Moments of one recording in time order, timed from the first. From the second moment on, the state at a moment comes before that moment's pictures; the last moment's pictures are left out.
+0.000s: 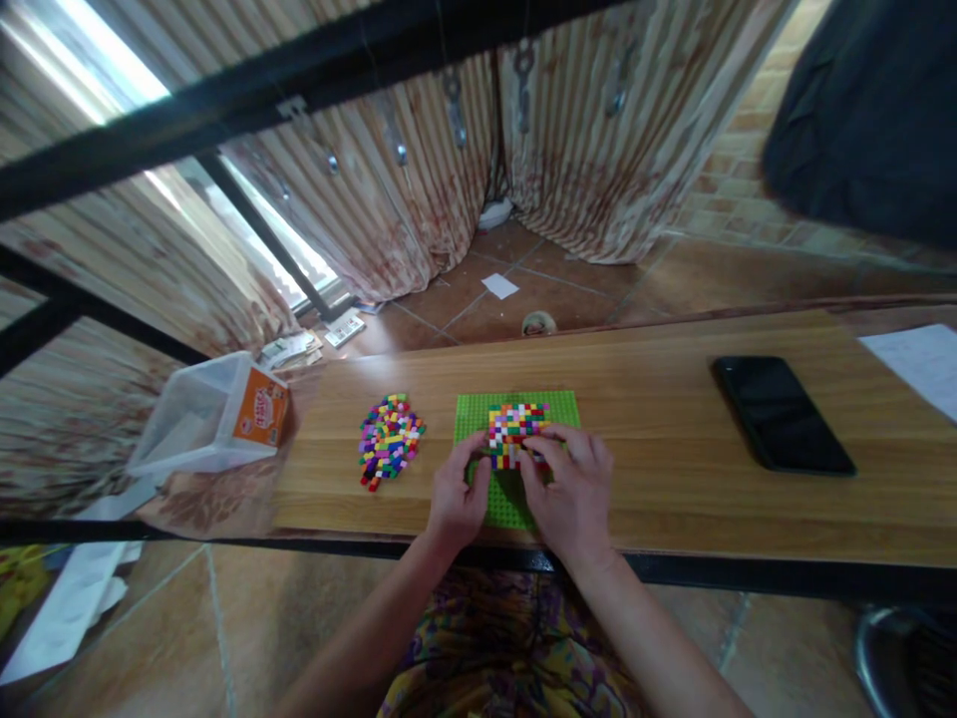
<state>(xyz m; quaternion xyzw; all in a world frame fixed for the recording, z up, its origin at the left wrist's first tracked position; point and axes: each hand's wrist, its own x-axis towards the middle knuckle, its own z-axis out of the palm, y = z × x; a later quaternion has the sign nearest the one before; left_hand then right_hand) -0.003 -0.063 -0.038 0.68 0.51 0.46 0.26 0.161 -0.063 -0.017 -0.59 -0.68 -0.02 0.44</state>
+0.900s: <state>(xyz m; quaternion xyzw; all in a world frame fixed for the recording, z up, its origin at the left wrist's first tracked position) 0.002 -0.067 -0.045 0.72 0.49 0.45 0.20 0.136 -0.062 -0.008 -0.67 -0.65 -0.11 0.33</state>
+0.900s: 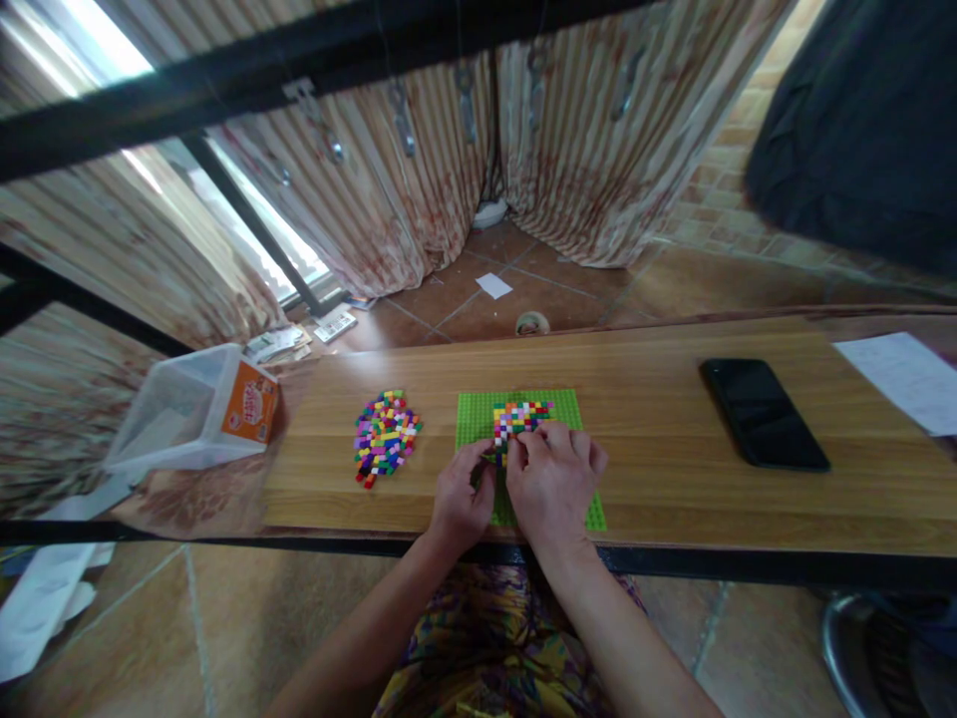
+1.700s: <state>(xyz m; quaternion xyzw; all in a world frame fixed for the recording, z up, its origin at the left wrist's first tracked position) 0.002 -0.067 -0.044 0.72 0.49 0.45 0.21 0.135 -0.064 -0.016 -0.65 -0.67 -0.12 0.33</state>
